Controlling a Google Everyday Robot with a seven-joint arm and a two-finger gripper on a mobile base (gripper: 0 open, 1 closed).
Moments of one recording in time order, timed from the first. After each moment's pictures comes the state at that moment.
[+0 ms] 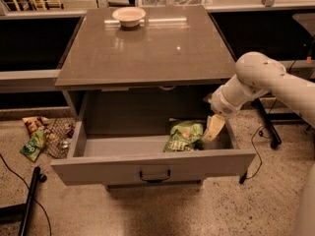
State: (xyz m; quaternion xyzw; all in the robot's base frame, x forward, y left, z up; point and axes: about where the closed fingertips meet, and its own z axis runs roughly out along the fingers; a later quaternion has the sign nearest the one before) arm 0.629 -0.179 0.661 -0.63 0.75 0.12 0.20
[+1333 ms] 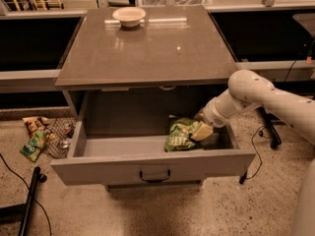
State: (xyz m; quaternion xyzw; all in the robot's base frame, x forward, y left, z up) arm 0.628 -0.152 0.615 -0.60 0.75 0.14 0.22
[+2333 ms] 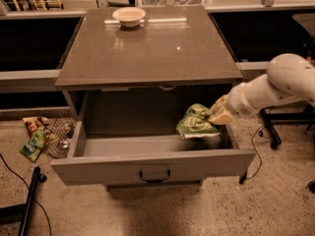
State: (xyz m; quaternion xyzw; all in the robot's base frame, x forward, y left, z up) arm 0.610 -0.189 0.710 -0.61 0.72 0.12 0.30
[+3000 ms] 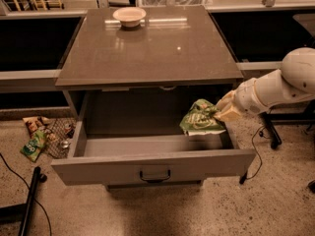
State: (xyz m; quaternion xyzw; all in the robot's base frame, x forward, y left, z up) arm 0.597 -0.206 0.743 -0.60 0.72 0.11 0.32
